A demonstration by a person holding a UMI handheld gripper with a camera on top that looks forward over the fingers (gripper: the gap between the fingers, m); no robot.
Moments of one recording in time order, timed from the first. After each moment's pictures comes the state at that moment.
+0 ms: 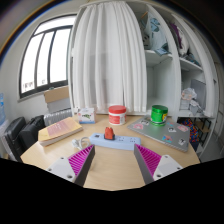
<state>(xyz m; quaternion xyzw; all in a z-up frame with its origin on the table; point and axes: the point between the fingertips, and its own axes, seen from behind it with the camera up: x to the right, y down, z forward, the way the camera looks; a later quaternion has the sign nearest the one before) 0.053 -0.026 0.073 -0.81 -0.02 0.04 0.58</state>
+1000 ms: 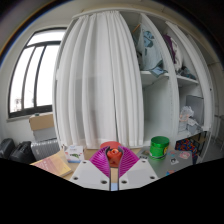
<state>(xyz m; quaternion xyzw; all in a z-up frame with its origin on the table) 0.061 0.101 0.169 -0.74 0.04 0.01 0.67</state>
